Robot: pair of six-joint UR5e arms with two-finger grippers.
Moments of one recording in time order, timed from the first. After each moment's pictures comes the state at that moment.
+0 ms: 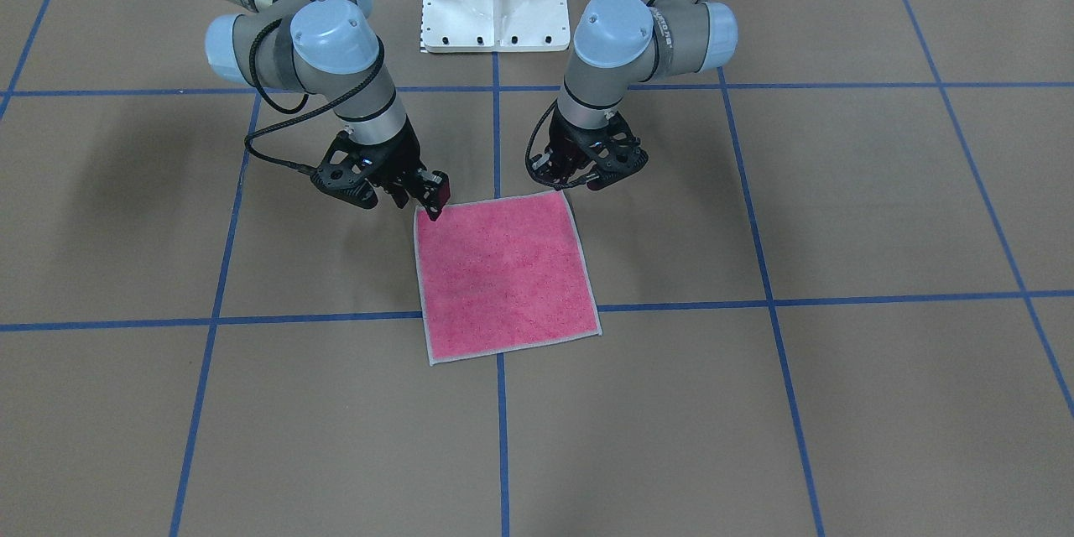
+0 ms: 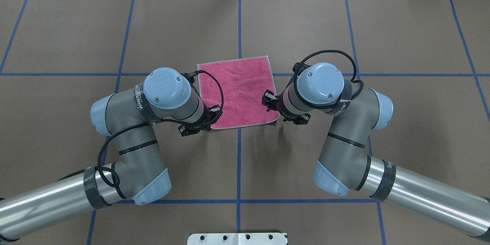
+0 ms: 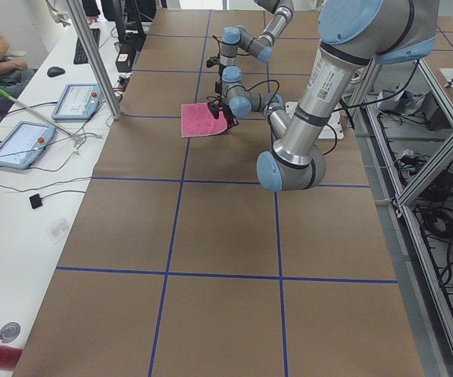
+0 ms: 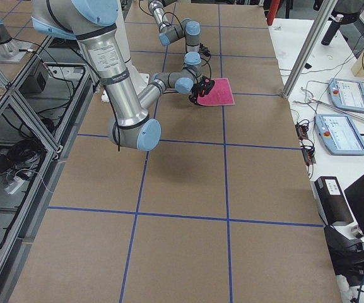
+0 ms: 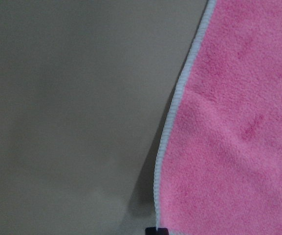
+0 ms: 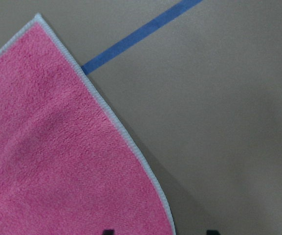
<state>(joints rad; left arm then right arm) -0.49 -2.20 -1.60 -1.80 -1.90 -1.77 0.52 -1.03 1.63 -1.27 1.83 1.76</state>
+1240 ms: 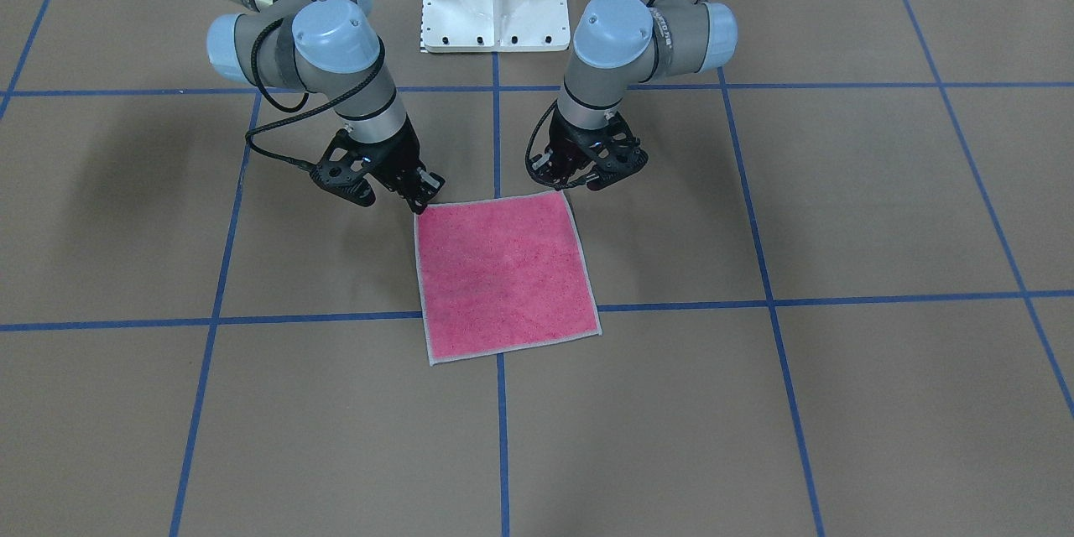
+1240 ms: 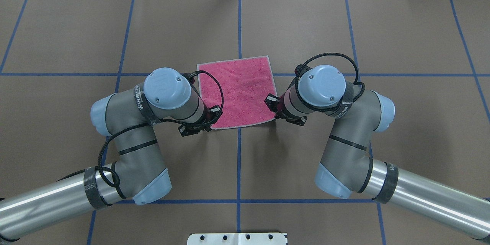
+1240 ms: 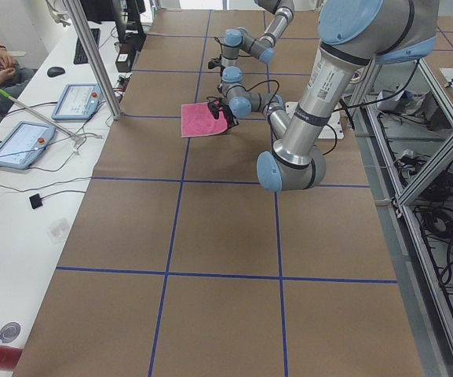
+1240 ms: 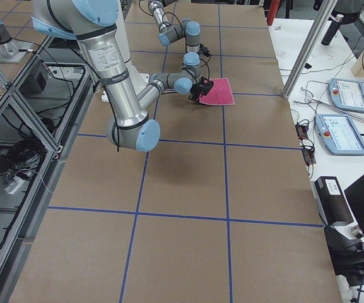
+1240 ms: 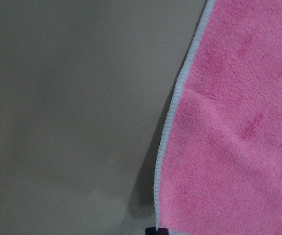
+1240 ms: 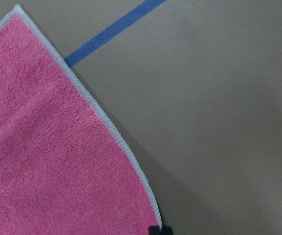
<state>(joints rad) -0.49 -2.20 -1.60 -1.80 -1.90 -1.77 0.52 -1.05 1.66 -1.27 1.83 1.80</state>
